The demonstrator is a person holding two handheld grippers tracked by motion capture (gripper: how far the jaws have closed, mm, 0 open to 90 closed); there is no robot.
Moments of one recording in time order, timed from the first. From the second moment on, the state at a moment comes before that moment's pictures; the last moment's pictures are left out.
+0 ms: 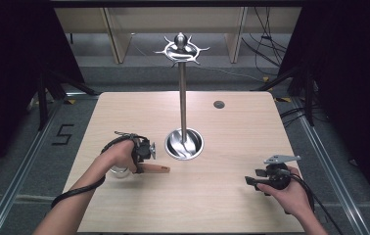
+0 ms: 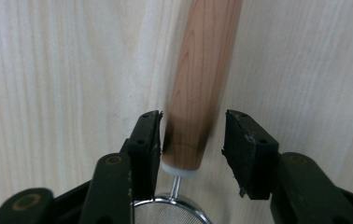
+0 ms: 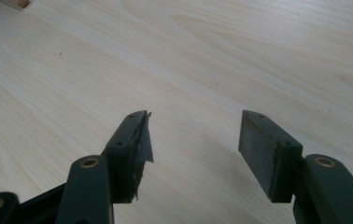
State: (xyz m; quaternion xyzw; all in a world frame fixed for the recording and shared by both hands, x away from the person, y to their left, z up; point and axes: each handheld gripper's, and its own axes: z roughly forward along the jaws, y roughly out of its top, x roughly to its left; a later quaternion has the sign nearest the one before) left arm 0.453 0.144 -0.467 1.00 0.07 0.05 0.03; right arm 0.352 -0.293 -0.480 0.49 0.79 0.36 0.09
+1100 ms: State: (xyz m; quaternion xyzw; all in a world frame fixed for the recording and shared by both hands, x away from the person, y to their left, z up) left arm 0.442 0.147 -0.457 0.99 0.11 0.04 0.05; right arm 0.352 -0.294 -0.479 0.49 0.79 0.35 0.09
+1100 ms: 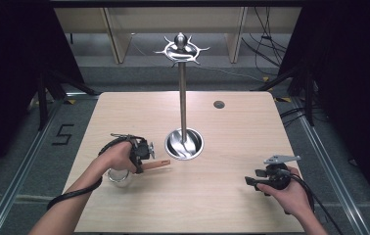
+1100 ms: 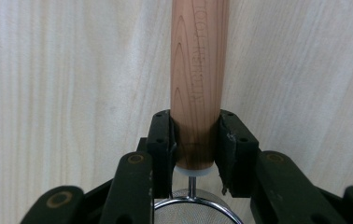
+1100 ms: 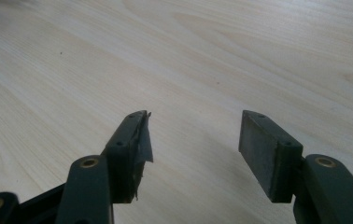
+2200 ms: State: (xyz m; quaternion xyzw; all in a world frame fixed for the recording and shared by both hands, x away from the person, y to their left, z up) left arm 0.390 0.163 -0.415 0.89 0.24 0.09 0.37; right arm 0.352 -0.293 -0.481 0.49 0.79 0.36 0.09
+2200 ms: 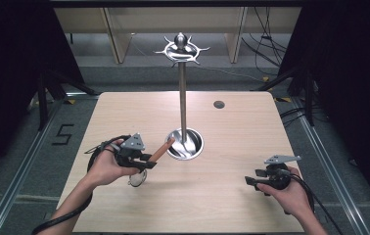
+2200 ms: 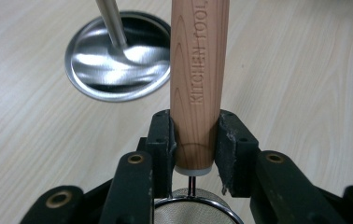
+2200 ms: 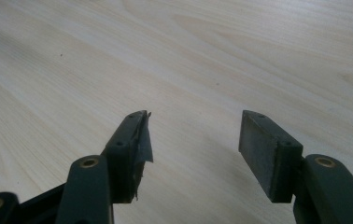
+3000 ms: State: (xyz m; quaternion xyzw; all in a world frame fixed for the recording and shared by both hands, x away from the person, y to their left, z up) left arm 0.363 0.146 -0.393 0.75 0.41 0.21 0.48; right arm 0.352 -0.292 -0.480 0.50 0.78 0.36 0.09
